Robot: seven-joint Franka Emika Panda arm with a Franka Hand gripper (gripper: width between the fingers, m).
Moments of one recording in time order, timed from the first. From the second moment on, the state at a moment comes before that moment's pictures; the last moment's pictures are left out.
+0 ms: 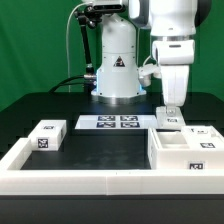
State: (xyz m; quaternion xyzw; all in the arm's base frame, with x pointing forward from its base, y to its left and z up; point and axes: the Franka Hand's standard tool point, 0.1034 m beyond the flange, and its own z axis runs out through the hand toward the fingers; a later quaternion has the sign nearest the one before) arm 0.421 0.085 0.059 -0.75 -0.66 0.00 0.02
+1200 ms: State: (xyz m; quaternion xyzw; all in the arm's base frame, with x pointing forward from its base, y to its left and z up) arm 0.446 0.068 0.056 -0.75 -0.66 -0.01 0.02
